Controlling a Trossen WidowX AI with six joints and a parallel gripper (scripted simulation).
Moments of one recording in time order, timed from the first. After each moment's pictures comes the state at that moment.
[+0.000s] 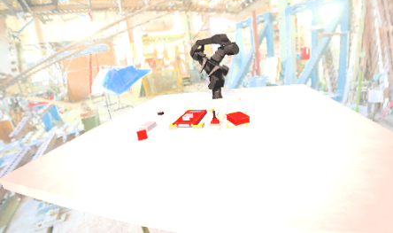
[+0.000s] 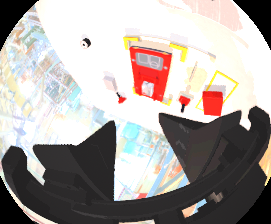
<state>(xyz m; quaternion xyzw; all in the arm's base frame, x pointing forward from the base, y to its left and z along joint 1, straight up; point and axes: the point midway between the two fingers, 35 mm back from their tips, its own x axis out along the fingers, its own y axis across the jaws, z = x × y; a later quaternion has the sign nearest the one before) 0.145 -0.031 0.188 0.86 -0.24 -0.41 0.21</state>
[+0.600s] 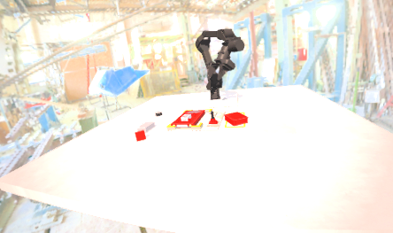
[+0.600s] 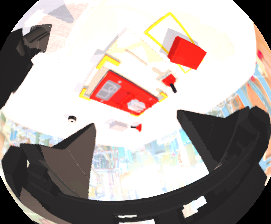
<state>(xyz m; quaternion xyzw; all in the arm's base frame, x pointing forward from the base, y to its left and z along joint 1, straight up) 0.190 0.020 0.172 0.79 -0.41 -0.40 -0.22</state>
